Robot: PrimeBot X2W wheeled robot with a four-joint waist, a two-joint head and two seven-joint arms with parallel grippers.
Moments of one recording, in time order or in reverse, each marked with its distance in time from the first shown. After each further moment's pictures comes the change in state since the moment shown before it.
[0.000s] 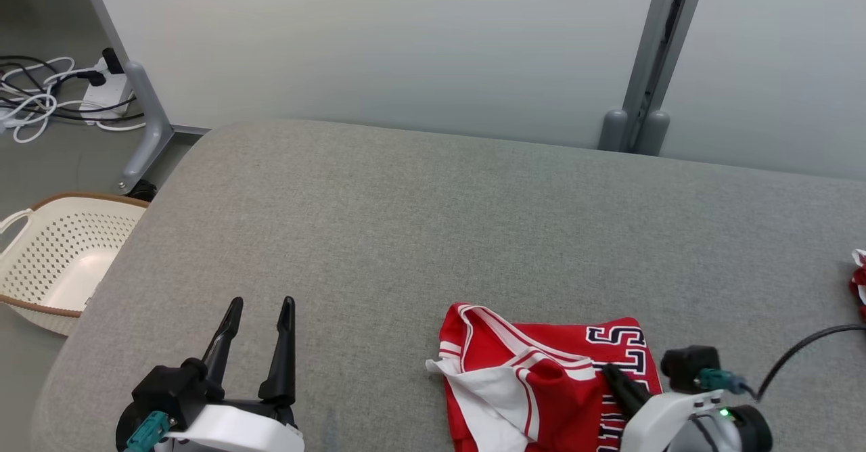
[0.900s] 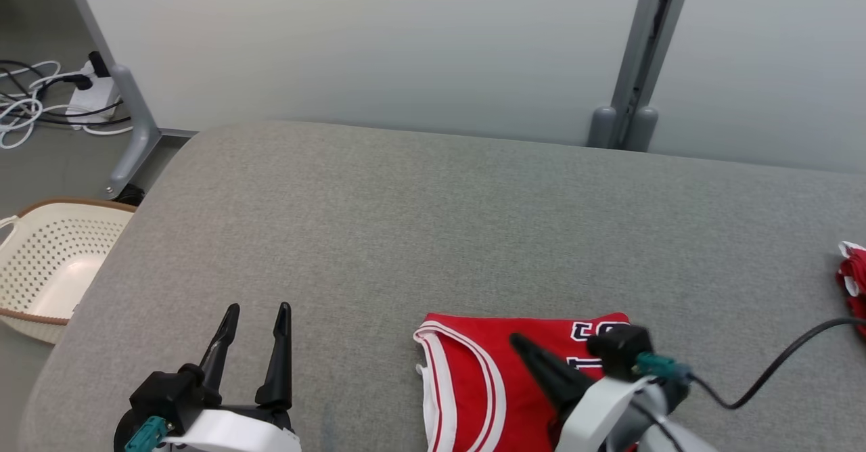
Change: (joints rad) left arm 0.010 -0.031 0.046 0.025 0.032 -0.030 0.000; right arm -0.113 -0.042 0.397 -0.133 0.203 0.000 -0.136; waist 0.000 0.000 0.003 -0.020
